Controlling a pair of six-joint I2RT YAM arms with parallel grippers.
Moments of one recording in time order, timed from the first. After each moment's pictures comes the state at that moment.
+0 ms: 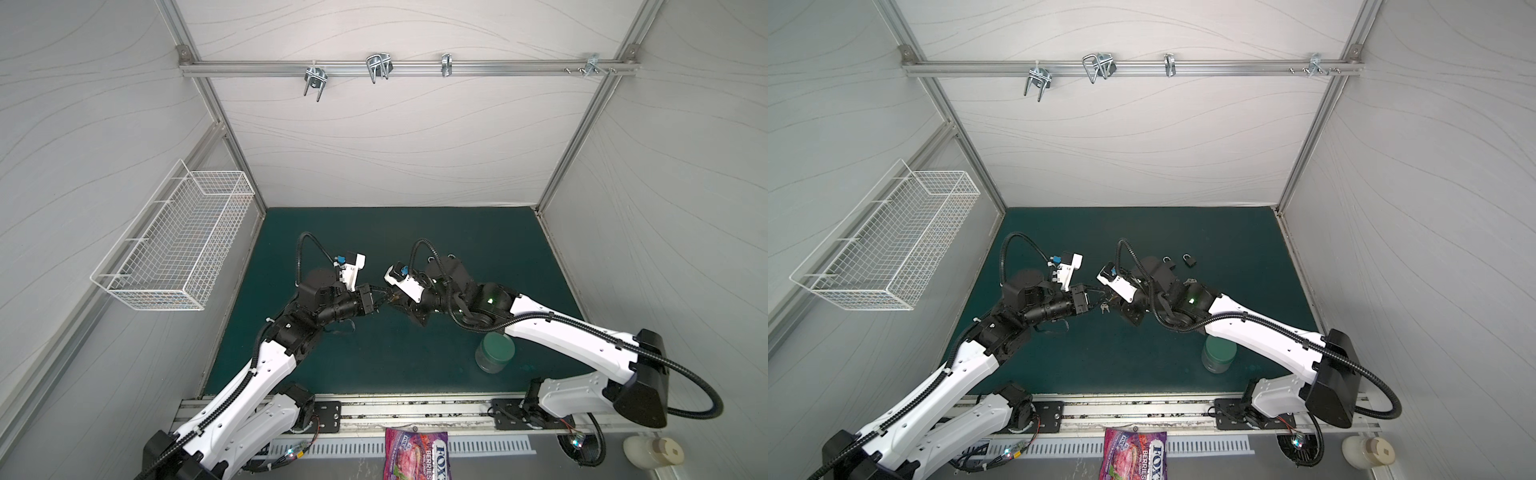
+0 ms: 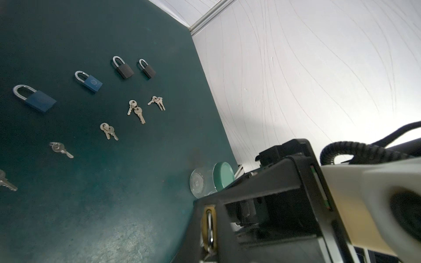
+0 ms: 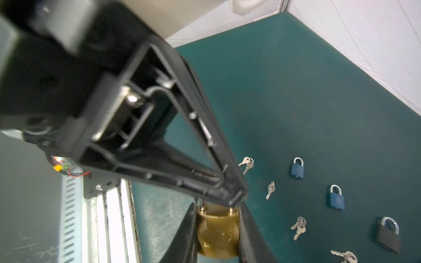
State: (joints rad) left arm -0.47 0.84 0.68 -0.19 0.55 -0.84; right arm 1.04 1.31 1.14 -0.39 -0.16 -0.09
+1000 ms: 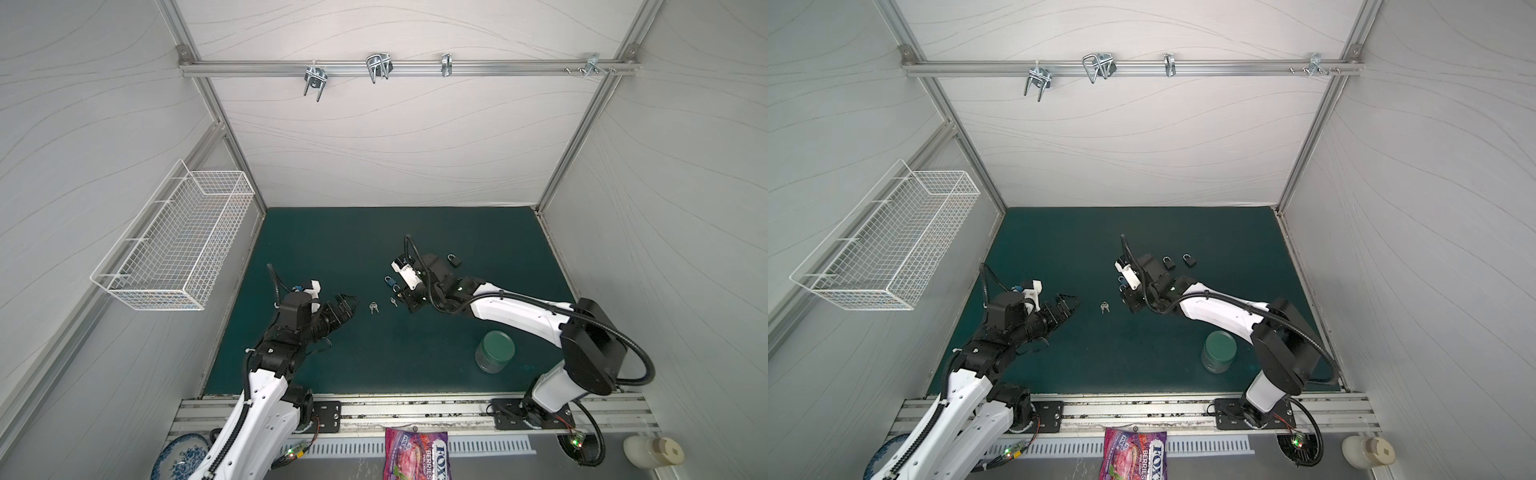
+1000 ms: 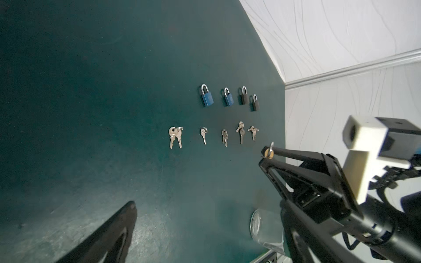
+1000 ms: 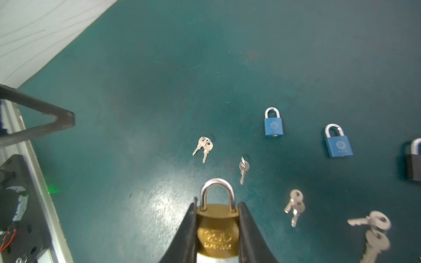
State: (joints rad) left arm -0.15 0.62 0.46 -0.45 0.38 -0.88; right arm 0.90 1.63 1.11 -0.22 -0.13 0.15
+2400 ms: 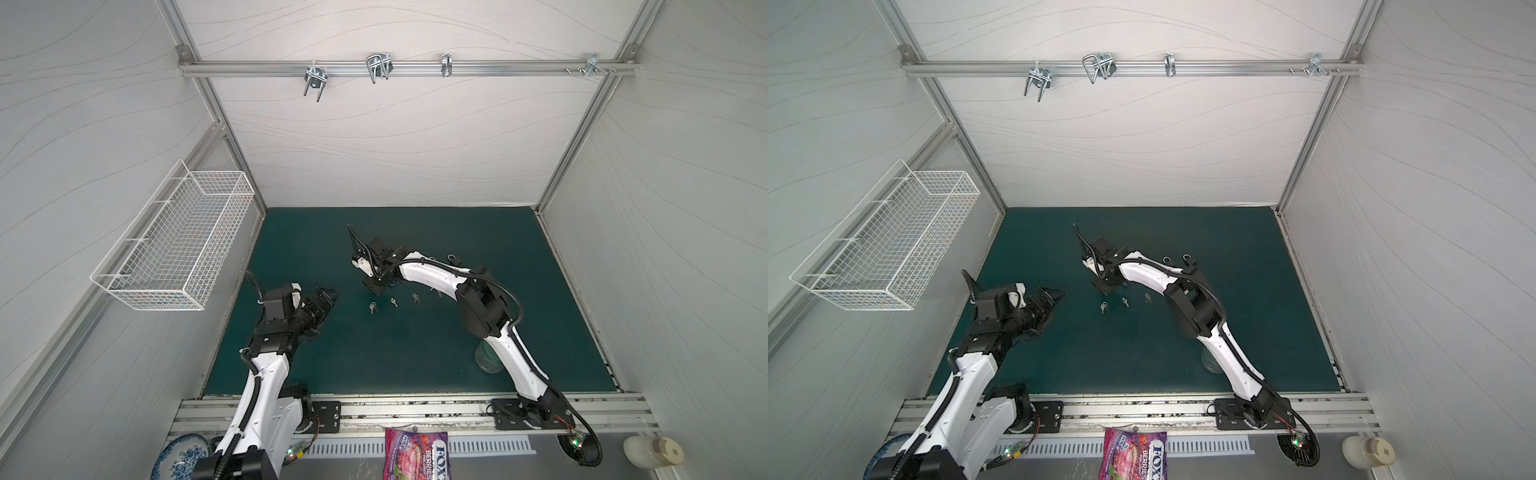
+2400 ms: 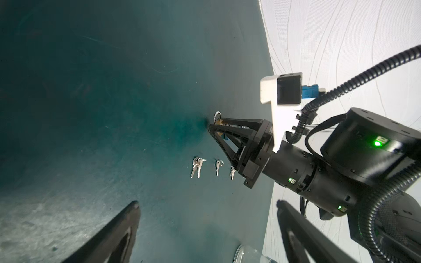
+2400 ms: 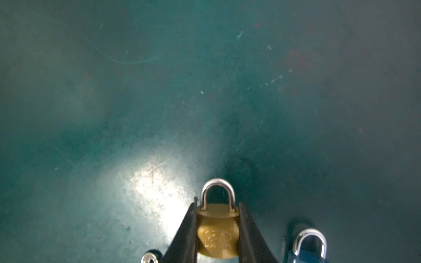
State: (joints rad) left arm 0.14 0.80 0.41 -0.31 0.55 -0.92; right arm 0.90 2.40 2.01 -0.72 -0.11 -0.06
